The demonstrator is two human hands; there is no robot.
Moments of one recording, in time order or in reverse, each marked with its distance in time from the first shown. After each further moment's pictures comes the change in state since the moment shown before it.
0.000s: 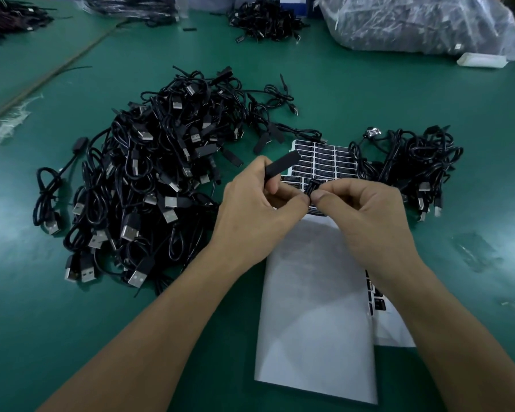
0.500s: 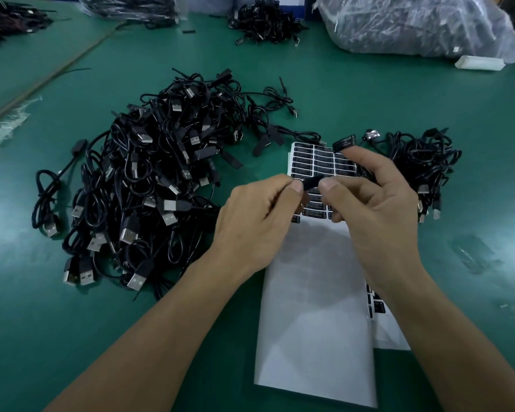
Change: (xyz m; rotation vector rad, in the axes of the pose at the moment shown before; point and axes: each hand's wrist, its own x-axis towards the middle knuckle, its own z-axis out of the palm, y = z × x) left_hand 0.000 -0.006 0.000 0.269 -0.033 0.147; right_hand -0.002 -0.003 0.001 0.263 0.113 -0.040
